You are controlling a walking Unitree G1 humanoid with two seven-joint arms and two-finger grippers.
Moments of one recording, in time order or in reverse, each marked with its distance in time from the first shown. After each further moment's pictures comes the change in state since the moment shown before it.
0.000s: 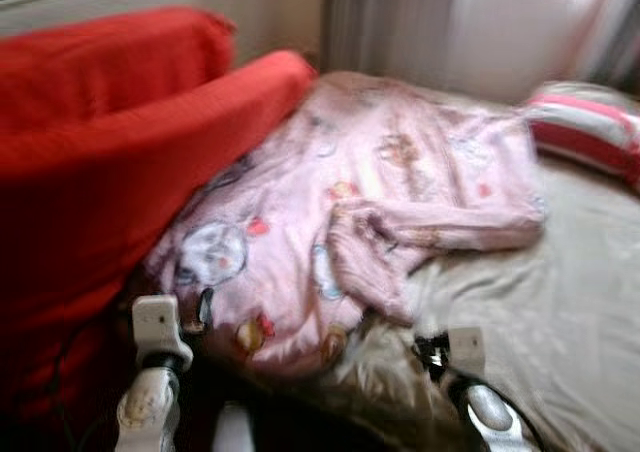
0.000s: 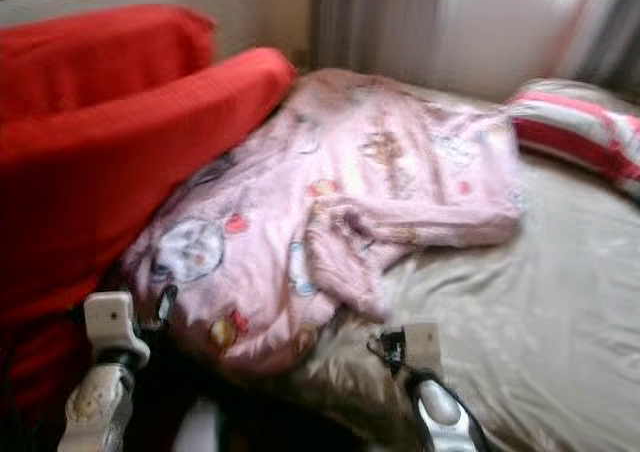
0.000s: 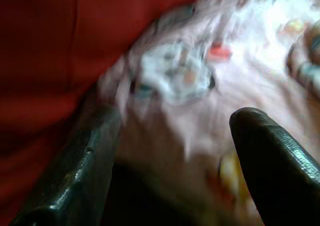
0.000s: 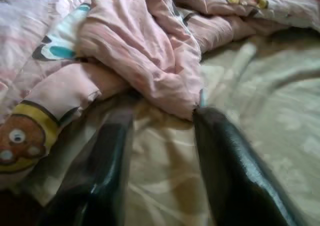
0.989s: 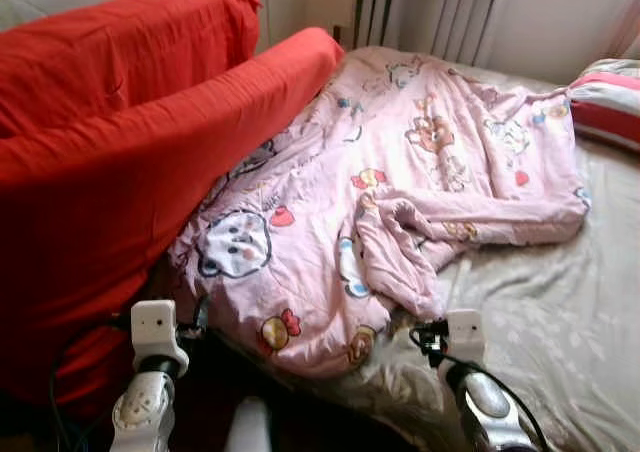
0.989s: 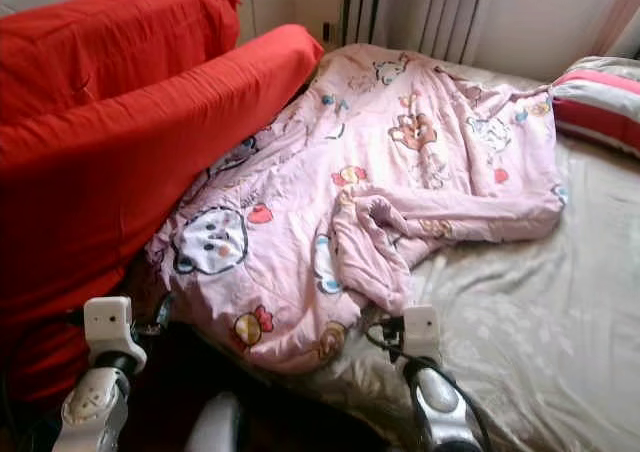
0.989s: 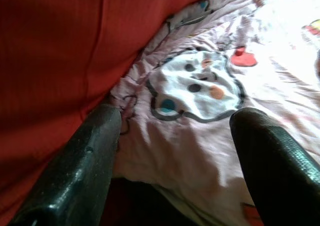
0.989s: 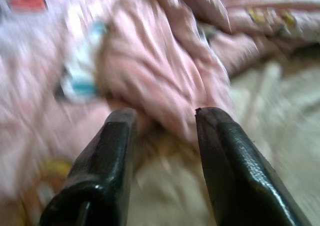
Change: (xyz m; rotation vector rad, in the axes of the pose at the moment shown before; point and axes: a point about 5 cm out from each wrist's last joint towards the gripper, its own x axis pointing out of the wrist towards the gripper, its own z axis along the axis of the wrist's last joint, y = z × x) left arm 0.013 0.015 0.018 0.045 -0.034 0.002; right arm 0.011 0.011 0.019 0.017 -0.056 -0.020
